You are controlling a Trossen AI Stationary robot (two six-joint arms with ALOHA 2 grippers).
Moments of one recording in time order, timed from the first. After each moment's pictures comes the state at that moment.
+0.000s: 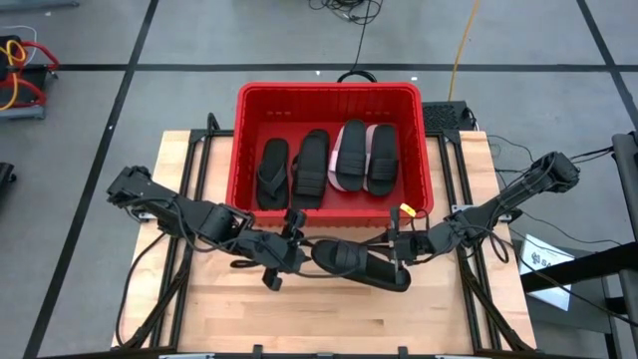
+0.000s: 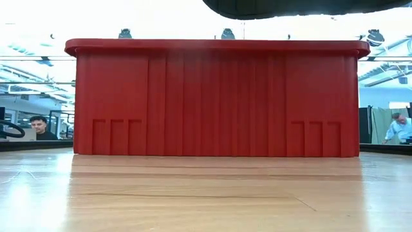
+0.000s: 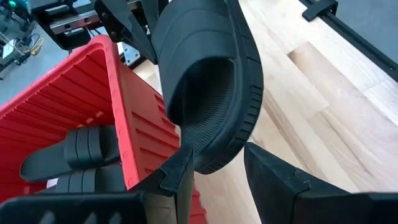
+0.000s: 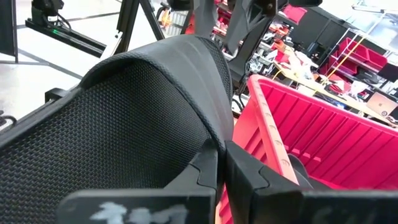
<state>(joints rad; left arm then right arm) -0.42 1.58 1.58 -0.74 -0.32 0.29 0.50 1.11 0.64 0.29 0.47 -0.30</state>
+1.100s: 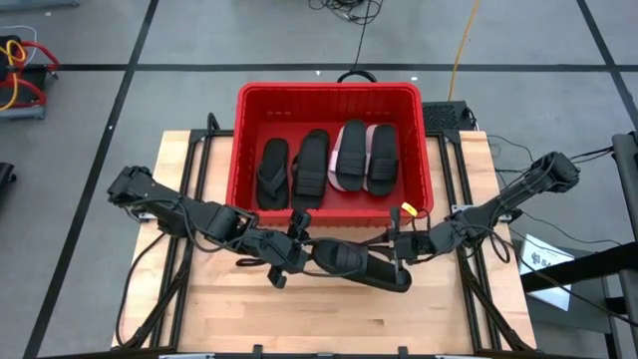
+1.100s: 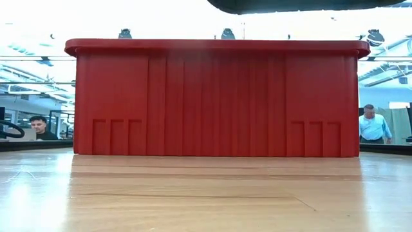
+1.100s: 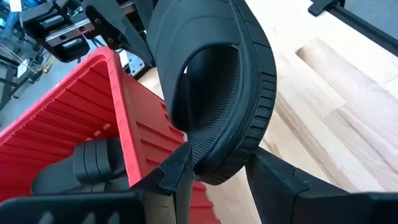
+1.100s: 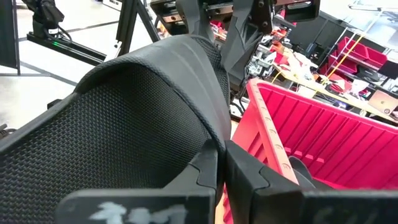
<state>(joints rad) -0.39 1.59 1.51 -0.62 -0.31 0.40 0.50 1.11 0.64 0.31 0.47 -0.27</state>
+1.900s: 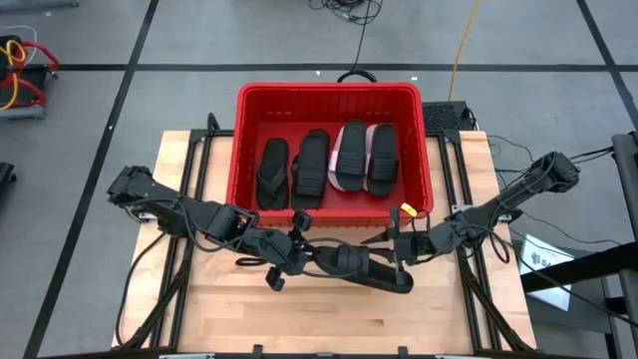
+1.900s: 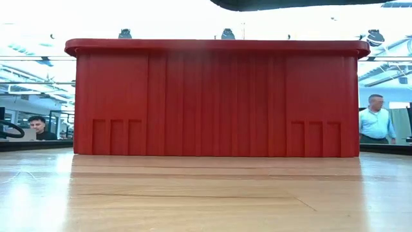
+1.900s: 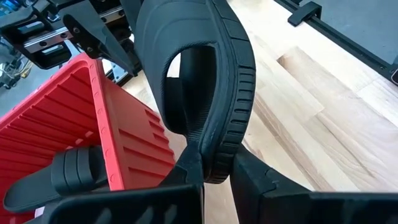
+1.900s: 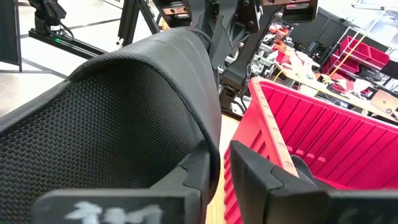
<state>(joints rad) -0.39 1.59 1.51 -0.62 -0.23 0.38 0.50 1.11 0.64 0.30 0.47 -0.28</state>
